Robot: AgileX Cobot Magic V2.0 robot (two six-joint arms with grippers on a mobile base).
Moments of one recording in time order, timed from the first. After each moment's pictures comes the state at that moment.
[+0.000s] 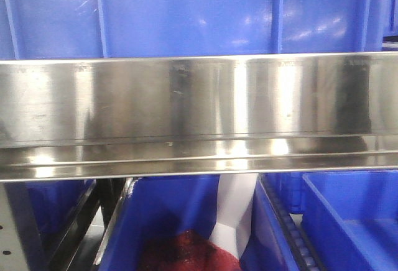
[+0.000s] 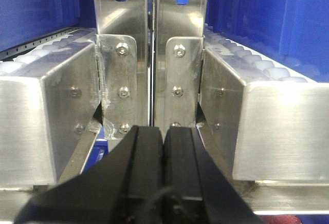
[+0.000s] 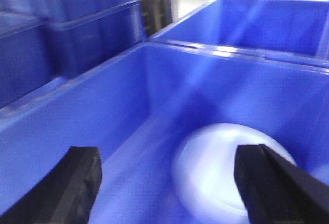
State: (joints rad) left arm -0.05 -0.02 0.03 -0.04 0.12 0.03; right arm 0.44 1.42 -1.54 0.32 0.47 -0.16
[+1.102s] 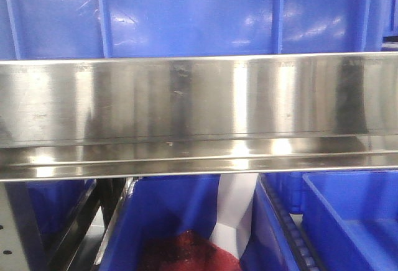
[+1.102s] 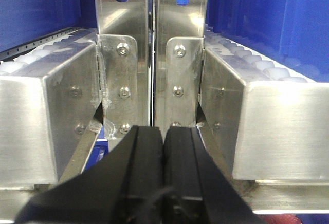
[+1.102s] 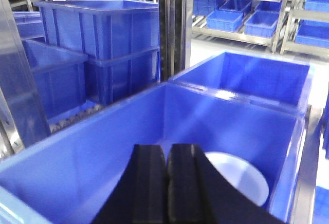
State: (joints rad) left arm -0.05 -0.02 0.03 -0.04 0.12 0.03; right arm 0.44 1.08 -1.53 0.27 0.65 -0.15
